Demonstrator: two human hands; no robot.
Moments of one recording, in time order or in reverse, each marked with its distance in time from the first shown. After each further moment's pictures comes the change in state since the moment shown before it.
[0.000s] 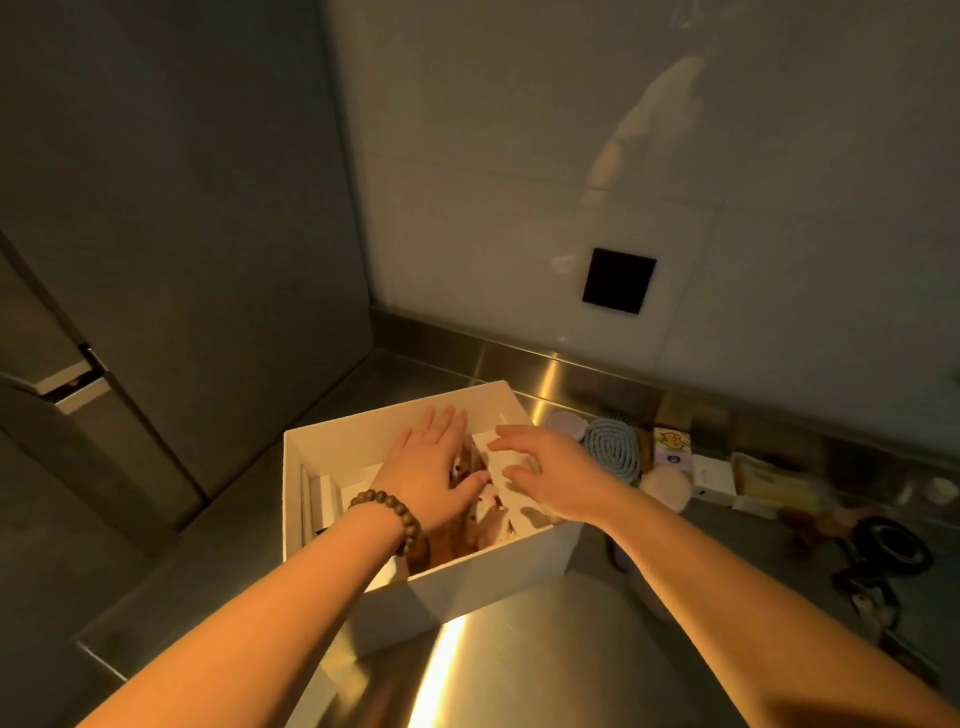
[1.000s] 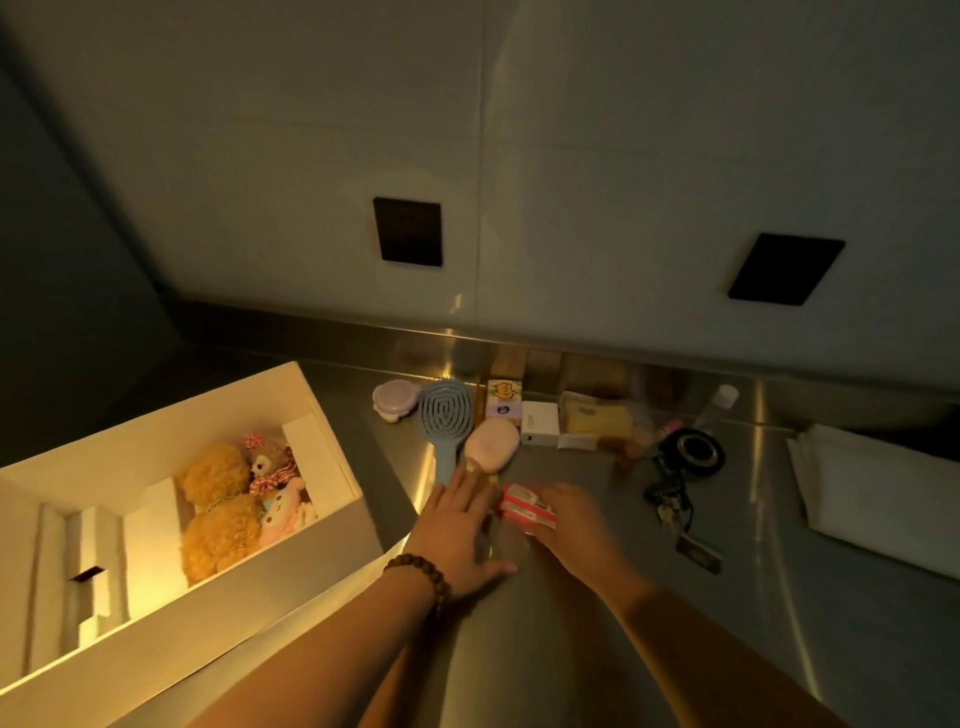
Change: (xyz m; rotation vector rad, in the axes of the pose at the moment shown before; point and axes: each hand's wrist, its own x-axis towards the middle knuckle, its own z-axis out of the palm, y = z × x) left_hand 0.015 0.199 0.166 0.047 -0.325 0.251; right_hand -0.146 0.221 -0.018 -0.098 0.213 0.476
